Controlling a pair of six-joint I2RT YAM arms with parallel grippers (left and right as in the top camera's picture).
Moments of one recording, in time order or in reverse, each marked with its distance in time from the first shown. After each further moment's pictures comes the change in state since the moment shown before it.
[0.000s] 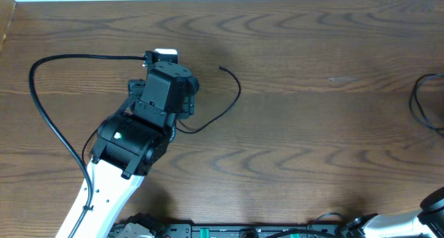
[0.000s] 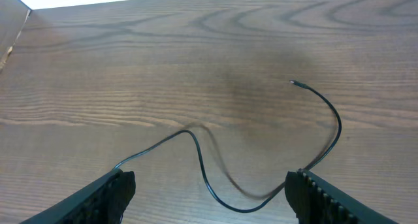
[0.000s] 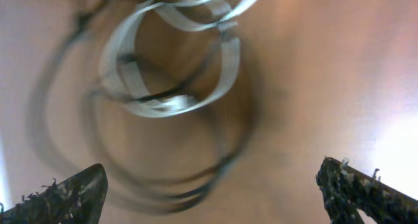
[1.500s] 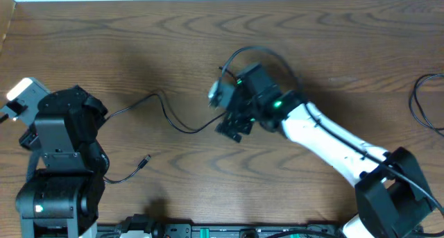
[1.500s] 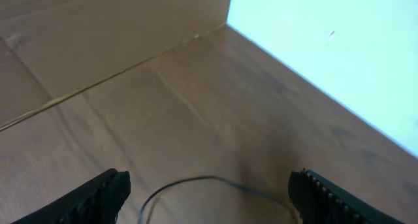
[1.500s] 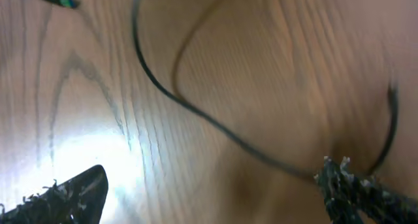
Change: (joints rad) left arm 0.459 -0.254 0.042 -0.106 -0.182 -0.277; right arm 1.639 0.000 -0.002 0.069 -0.164 -1.225
